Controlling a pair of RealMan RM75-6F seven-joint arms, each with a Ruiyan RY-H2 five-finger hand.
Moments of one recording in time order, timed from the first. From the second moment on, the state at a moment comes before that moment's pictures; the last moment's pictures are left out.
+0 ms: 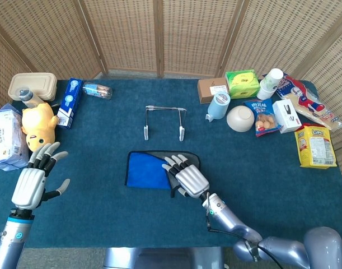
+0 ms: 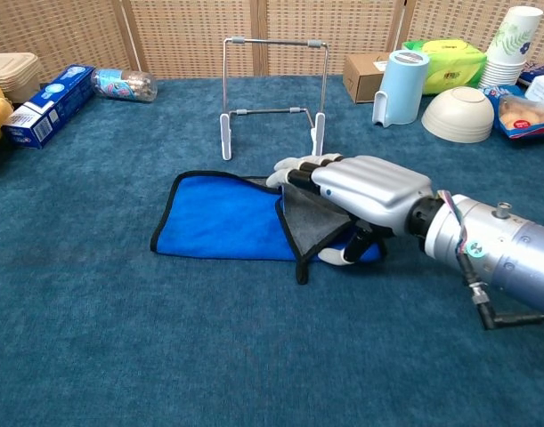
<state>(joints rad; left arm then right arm) -0.21 -1.26 -0.05 -1.71 1.55 1.51 0.01 0.69 -1.78 0.11 -1.32 -1.45 0.98 -0.25</state>
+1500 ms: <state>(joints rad) -0.19 -1.26 -0.06 -1.72 1.55 1.51 0.02 0.71 -1.73 0.19 -1.39 -1.24 0.94 -0.28</state>
